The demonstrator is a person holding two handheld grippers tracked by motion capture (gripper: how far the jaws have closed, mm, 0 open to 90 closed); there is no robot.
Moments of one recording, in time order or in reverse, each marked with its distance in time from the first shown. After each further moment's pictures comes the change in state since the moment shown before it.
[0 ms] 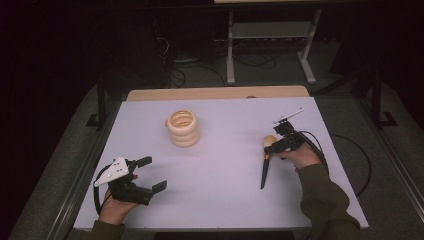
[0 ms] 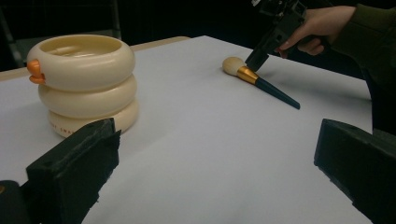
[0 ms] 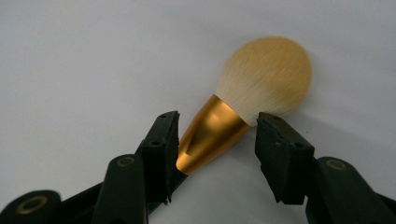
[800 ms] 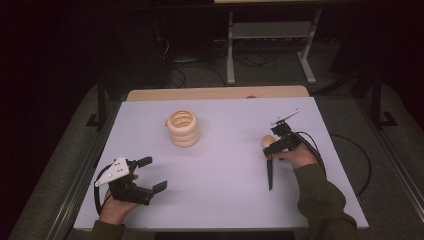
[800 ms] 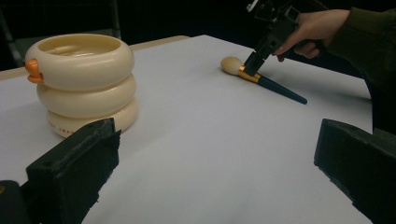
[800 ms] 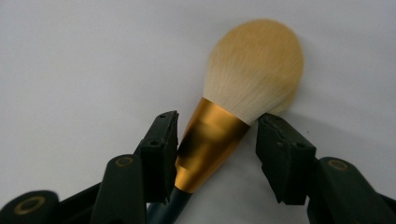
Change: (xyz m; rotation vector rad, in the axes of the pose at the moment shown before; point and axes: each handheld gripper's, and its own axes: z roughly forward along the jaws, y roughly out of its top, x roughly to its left) left arm -0.001 0.000 0.001 0.002 -0.002 -0.001; right arm -0.001 0.002 0.013 0.040 -0.036 0.001
